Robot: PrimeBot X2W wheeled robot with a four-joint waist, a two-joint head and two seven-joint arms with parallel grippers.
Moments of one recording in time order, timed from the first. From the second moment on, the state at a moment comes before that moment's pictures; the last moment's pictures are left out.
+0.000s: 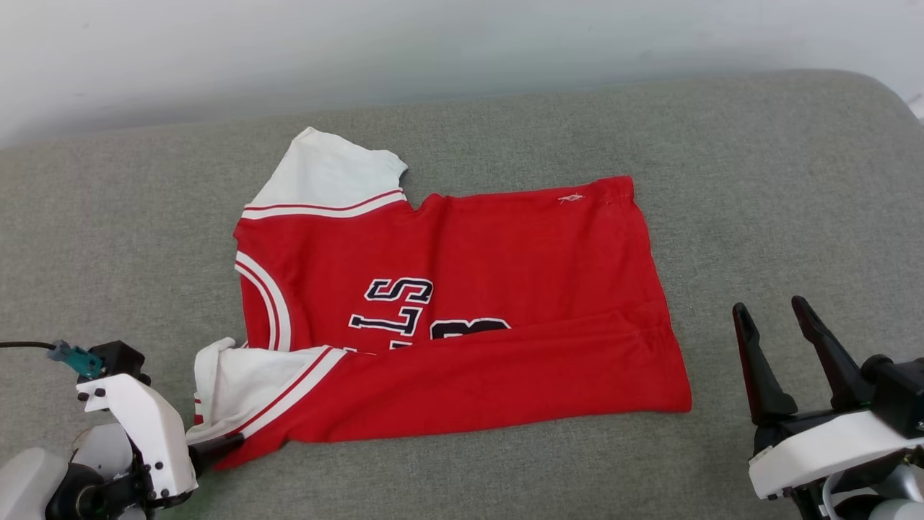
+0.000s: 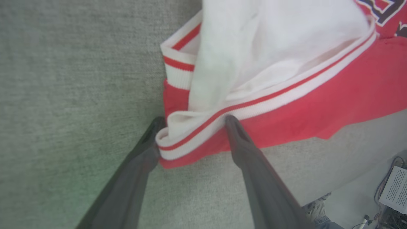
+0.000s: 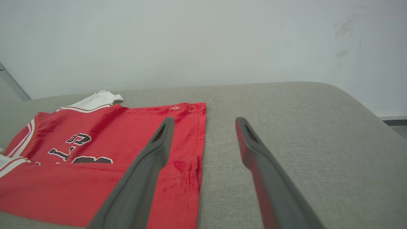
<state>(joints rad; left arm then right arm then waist) -0.27 0.72 -0.50 0.32 -1.20 0.03 0.64 0.01 -0.13 -0.01 -0.14 0.23 0.13 0.02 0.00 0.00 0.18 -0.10</state>
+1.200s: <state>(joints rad) -0.36 0.69 -0.50 0.11 -1.11 0.03 0.52 -0.24 -0.25 0.04 0.22 0.48 0.13 0.81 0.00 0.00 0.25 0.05</state>
